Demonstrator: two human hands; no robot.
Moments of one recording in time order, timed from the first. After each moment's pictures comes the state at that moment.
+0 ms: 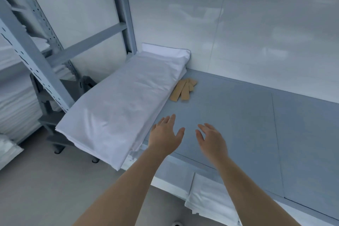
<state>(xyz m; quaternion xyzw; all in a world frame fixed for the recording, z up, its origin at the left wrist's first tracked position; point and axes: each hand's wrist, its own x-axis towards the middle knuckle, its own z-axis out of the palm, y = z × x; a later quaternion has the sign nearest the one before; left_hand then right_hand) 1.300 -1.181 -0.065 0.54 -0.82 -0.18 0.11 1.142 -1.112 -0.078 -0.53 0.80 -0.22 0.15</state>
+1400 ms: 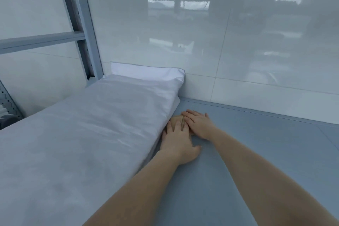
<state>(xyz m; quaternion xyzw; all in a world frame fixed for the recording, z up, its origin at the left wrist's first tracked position) 1.140 -1.476 -0.210 0.44 -0.89 -0.13 0.06 0.990 -1.502 -0.214 -0.64 0.75 -0.11 0.12</state>
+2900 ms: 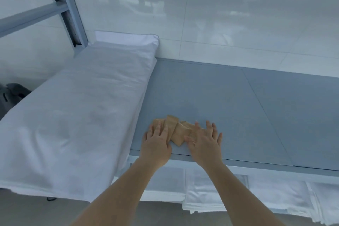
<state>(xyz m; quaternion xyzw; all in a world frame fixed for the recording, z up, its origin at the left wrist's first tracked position) 1.317 -1.240 -0.196 0.39 -0.91 -0.14 0.01 1.179 -1.135 -0.197 -0.41 0.90 -0.11 0.04</state>
